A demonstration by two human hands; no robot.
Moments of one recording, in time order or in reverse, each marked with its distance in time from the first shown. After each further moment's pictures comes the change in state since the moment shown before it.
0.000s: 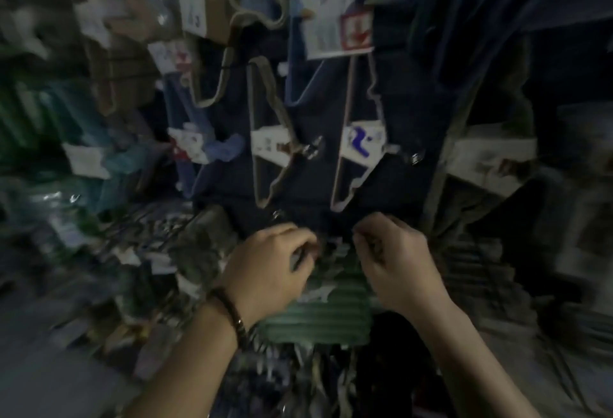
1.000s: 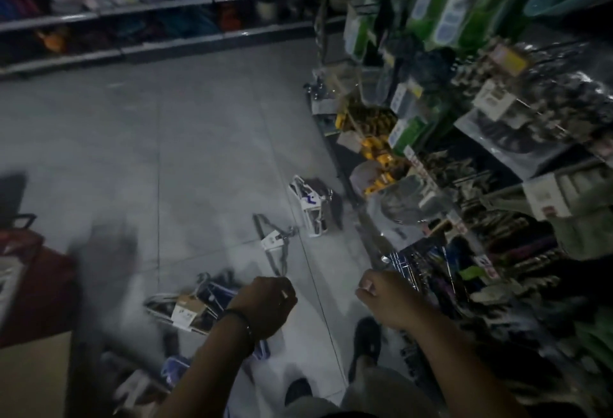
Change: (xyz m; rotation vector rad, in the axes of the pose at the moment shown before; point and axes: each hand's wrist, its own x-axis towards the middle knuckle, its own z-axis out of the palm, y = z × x) left_hand -0.575 -0.339 -0.054 -0.253 -0.404 -1.402; right_hand -0.208 -0.278 0.551 -0.085 -1.542 -0.159
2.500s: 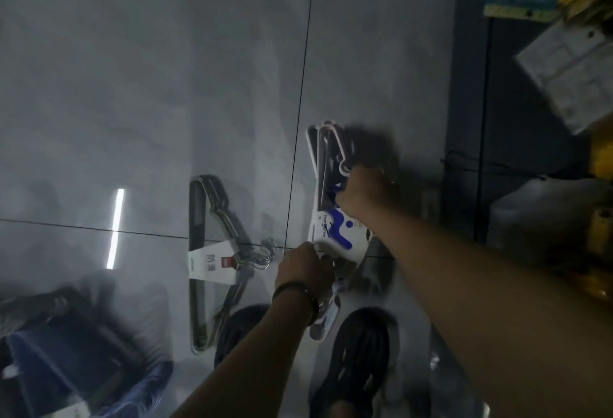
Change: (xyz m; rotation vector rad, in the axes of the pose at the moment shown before) left_hand 0.852 -0.268 0.267 -0.544 0.010 -0.802; right_hand 0.997 0.124 0.208 -0.334 -0.148 0.055
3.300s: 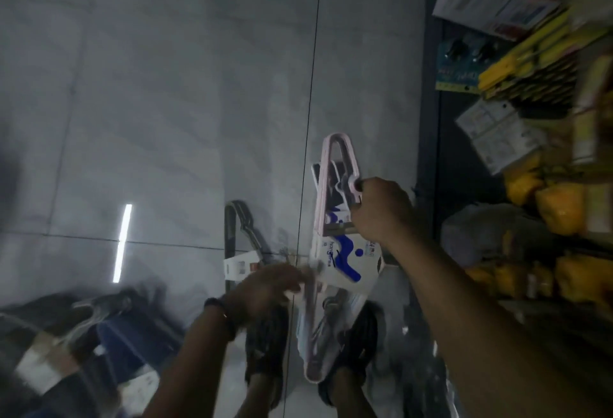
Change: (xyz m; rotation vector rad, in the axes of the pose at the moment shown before) left_hand -0.139 -0.015 -0.191 -0.453 -0.488 0.173; right_hand -0.143 -0.056 -0.167 0.086 0.001 -0.051
